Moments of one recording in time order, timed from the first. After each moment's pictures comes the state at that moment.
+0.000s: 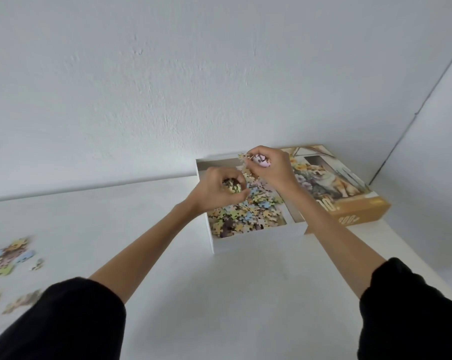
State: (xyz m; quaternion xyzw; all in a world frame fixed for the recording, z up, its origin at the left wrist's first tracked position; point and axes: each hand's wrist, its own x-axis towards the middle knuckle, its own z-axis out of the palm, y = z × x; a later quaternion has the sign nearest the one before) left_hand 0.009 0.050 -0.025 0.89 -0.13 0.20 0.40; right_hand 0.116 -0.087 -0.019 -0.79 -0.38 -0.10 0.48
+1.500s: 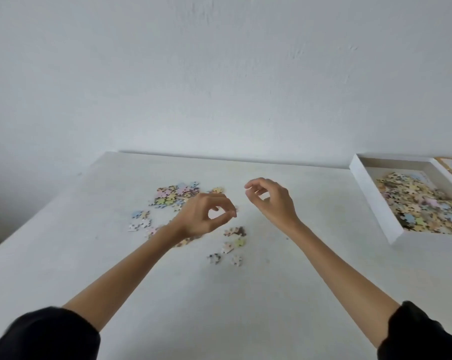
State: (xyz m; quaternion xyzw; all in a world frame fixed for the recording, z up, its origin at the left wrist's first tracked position) left_hand -0.311 0.282 -0.053 0.94 0.05 0.18 0.28; right_hand -0.159 0.152 -0.062 -0.76 -0.45 0.06 0.46
